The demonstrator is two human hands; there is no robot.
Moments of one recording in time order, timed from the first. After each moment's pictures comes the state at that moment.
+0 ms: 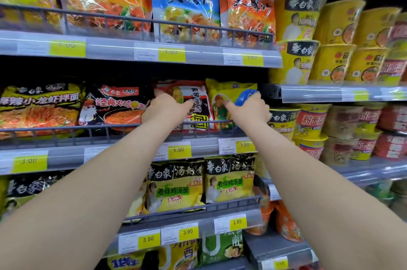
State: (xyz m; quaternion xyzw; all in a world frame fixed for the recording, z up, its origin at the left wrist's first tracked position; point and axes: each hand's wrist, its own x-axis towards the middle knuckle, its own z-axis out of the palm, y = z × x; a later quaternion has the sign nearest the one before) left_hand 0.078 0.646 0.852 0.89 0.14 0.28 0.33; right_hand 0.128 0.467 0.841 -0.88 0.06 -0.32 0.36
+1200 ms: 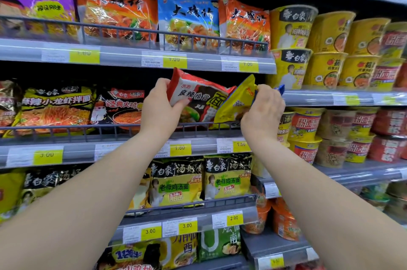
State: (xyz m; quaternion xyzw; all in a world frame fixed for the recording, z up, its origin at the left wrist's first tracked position) left_hand 0.028 0.648 0.845 0.80 -0.06 0.46 0.39; right_hand 0.069 0.448 0.830 -0.78 -0.06 -0.57 0.25
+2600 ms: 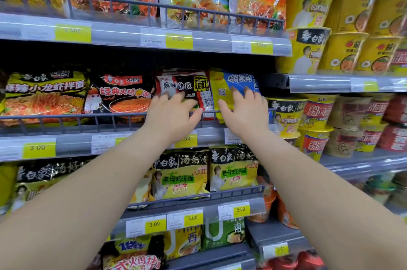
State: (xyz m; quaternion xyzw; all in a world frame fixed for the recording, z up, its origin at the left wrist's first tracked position) left_hand 0.063 0.659 0.816 0.95 -0.04 0.32 -0.04; right_hand 0.114 0.480 0.808 -0.92 -0.05 -0.36 0.10
